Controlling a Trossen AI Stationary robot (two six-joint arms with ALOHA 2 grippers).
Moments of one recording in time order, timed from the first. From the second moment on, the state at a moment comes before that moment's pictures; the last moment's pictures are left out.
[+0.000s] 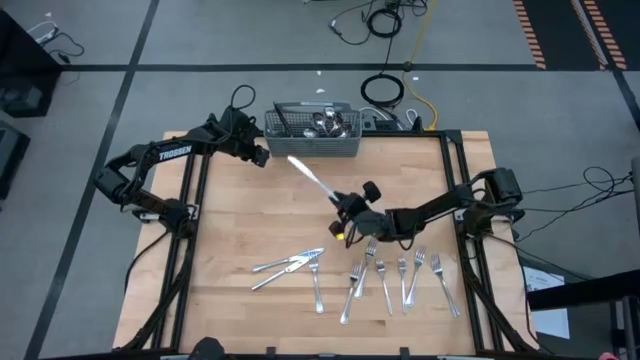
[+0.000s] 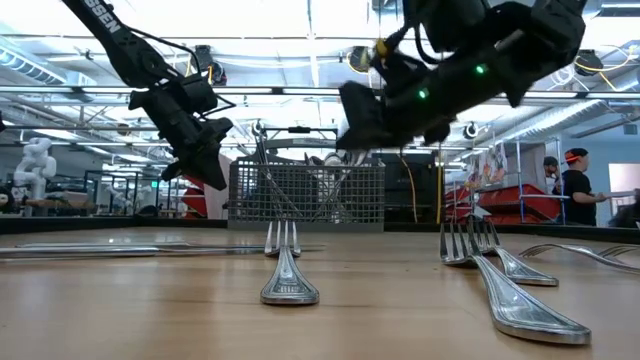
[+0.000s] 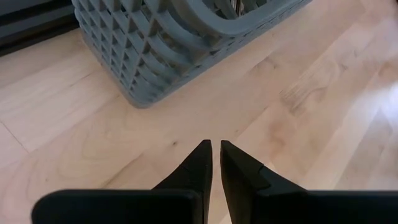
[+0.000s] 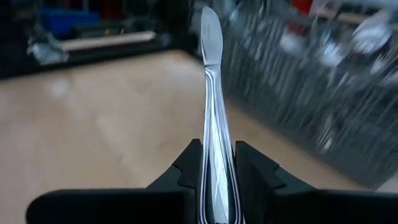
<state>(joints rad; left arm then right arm) 0.93 1.43 0.78 -0.33 0.41 -0.18 0.14 1.76 0.76 0.62 0.84 0.26</state>
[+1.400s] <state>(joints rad) 0.93 1.43 0.78 -0.33 0.39 -0.14 -0.39 2.17 1.49 0.60 0.27 -0.12</state>
